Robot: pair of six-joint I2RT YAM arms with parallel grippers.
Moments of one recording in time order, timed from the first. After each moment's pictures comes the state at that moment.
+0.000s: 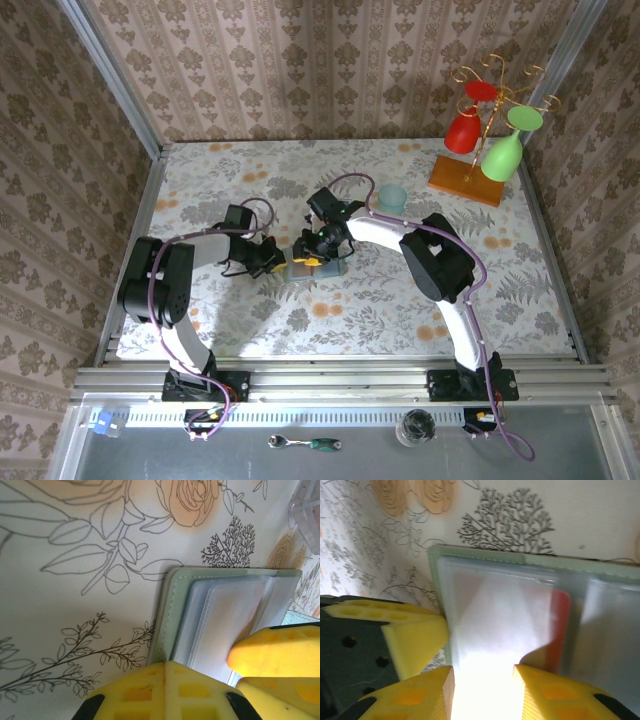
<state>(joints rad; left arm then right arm) -0.28 1.74 0.85 -0.29 0.61 -0.67 0.66 2.19 1.59 -0.53 -0.50 0.74</state>
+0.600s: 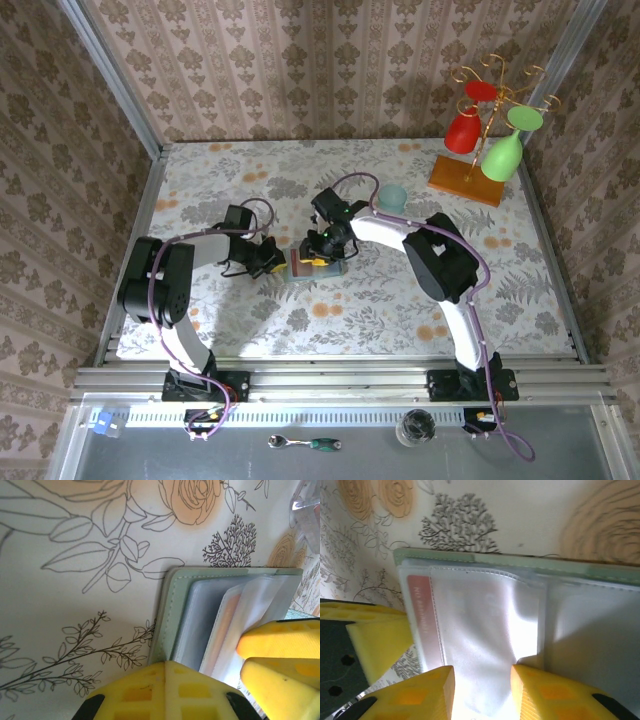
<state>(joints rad) -0.28 1.74 0.85 -0.29 0.61 -0.67 0.64 2.16 1.55 -0.55 -0.45 0.71</state>
